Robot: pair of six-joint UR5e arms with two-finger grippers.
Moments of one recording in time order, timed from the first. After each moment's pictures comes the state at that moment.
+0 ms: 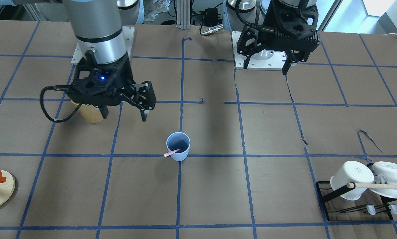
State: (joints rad) left arm -1.65 -1.58 -1.41 -1.68 1.56 0.05; right arm 1.74 -1.39 1.41 -1.77 -1.58 0.27
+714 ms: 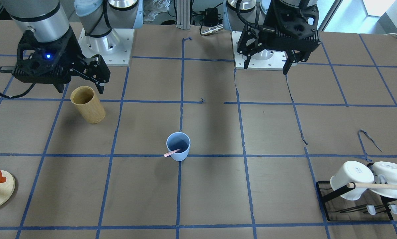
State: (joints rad) left arm -1.65 -1.57 -1.41 -1.68 1.57 0.05; right arm 1.60 -1.52 1.46 -1.55 -1.59 -0.03
